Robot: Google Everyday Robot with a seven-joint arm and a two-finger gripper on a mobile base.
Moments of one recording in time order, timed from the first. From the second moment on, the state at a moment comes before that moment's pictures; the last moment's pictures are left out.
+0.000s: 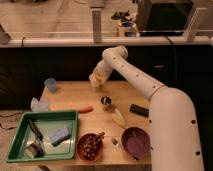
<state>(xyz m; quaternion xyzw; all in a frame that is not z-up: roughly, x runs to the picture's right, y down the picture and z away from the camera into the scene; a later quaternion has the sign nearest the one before) -0.039 -0.095 0.906 -0.07 -0.23 -0.32 0.92</state>
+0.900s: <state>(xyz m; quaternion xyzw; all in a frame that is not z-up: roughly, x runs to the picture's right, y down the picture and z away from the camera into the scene) -0.054 -0.123 0.913 0.00 -0.28 -0.31 0.91</state>
